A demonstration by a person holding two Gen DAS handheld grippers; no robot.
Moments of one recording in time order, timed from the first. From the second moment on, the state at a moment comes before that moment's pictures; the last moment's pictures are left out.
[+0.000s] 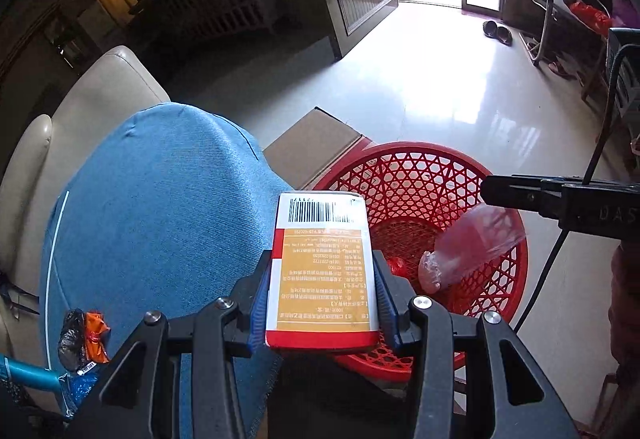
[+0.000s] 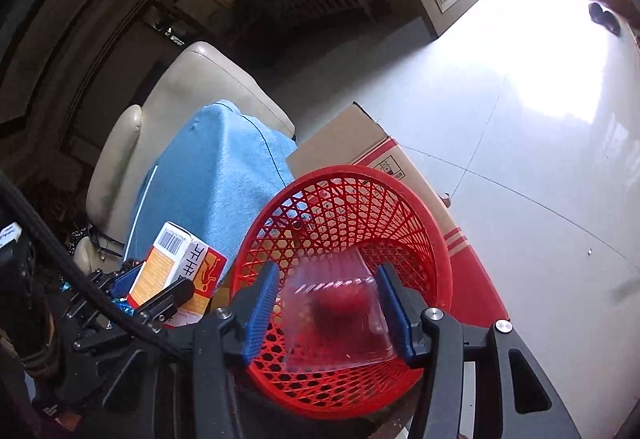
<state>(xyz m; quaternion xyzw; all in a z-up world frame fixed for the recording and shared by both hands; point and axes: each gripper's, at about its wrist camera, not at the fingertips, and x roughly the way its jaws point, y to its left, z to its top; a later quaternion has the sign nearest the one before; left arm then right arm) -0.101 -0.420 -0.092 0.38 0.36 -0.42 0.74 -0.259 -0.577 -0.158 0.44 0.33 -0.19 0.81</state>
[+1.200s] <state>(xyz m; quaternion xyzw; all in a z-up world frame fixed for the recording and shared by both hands) 0.012 -0.138 -0.063 0.20 0.43 -0.20 0.86 -0.129 -0.462 -0.099 0.32 0.39 -0.08 0.86</state>
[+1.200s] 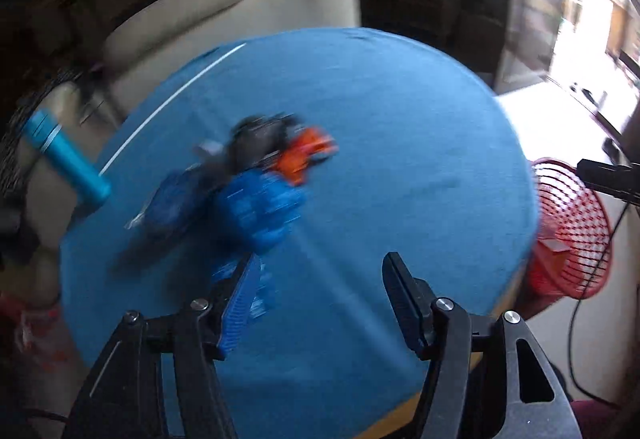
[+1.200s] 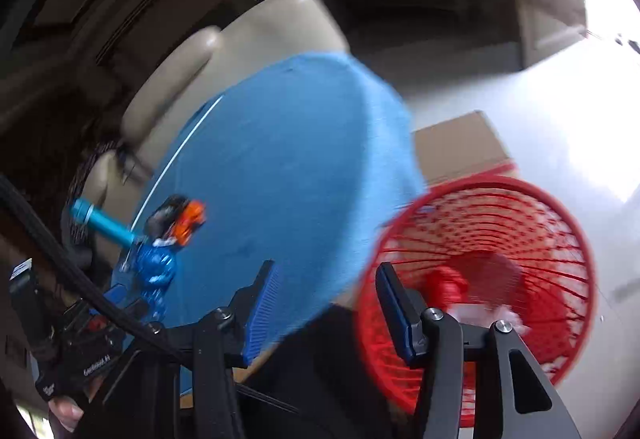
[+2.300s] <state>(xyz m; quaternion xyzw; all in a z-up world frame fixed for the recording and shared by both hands) 0.041 -0.019 -0.090 0.14 0.46 -0.07 0.88 0.093 -0.245 -0.121 0.22 0.46 0.16 0.85</state>
